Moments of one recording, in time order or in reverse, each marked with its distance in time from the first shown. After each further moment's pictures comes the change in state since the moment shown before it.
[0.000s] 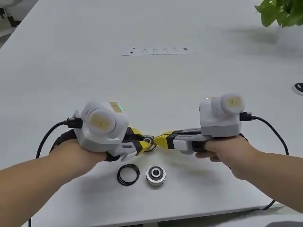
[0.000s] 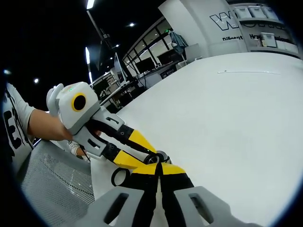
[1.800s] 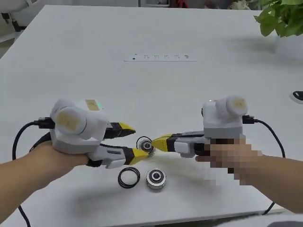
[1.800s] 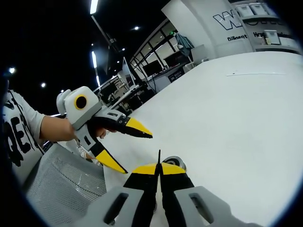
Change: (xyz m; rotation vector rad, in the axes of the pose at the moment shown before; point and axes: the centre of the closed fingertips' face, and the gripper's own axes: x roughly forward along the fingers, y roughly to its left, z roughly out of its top) left arm -0.052 -0.011 0.018 -0.011 -0.128 -0.057; right arm -0.006 0.022 0.010 0.015 -0.021 0.085
